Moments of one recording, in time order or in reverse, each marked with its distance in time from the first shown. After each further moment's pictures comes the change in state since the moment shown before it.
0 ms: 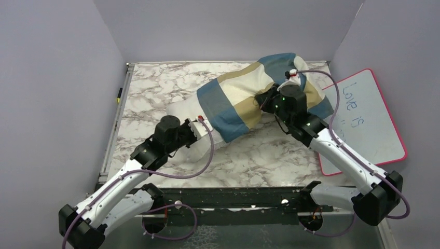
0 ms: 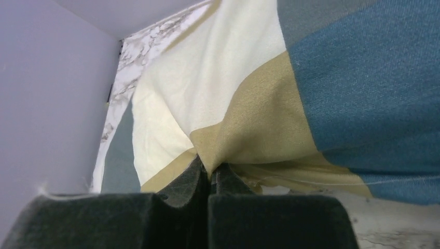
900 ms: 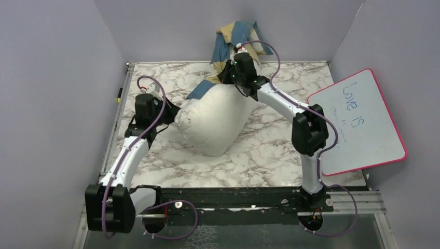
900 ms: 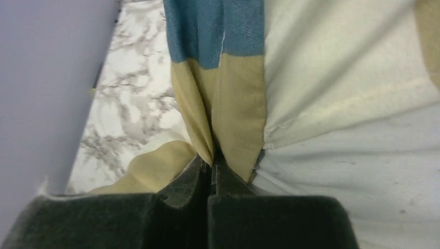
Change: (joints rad) left arm 0.492 0.245 0.118 0.163 0.175 -1.151; right arm -0.030 0.843 0.761 -0.029 -0.209 -0.178
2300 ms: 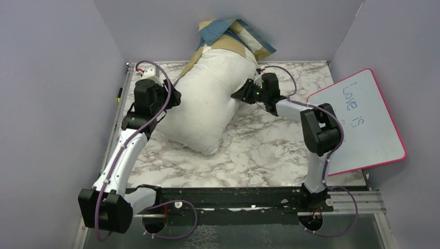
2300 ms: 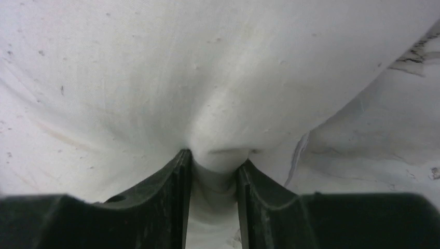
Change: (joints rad) left arm 0.025 0.019 0.227 -0.136 -0.290 0.169; right arm -0.214 -0.031 -0.500 0.454 -0.489 0.195
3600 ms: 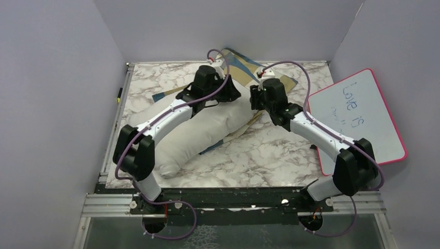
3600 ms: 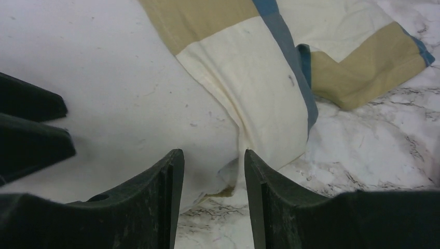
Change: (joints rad) left arm -0.406 0.550 0.336 0.166 0.256 -0.108; right arm 0.189 -0.510 -0.142 -0.413 0.678 -0.571
